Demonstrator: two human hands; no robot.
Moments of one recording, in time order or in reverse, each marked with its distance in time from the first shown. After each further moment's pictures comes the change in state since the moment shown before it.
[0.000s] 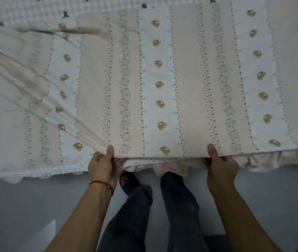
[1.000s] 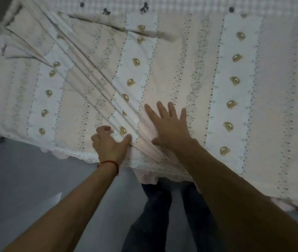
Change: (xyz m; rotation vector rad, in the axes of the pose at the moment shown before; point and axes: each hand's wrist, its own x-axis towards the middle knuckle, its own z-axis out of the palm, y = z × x) left_hand 0.054 0.110 -0.072 0.882 0.283 0.447; right_hand -0.093 0.069 0.280 -1.899 -1.048 -1.067
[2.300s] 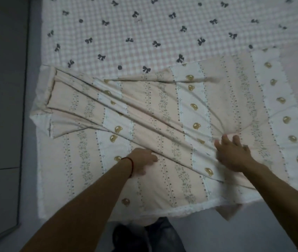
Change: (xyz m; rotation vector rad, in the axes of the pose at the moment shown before) left_hand 0.295 0.014 -0.138 0.141 -1.010 -0.081; right_hand 0.067 -0.088 -0.021 0.039 -0.232 0.642
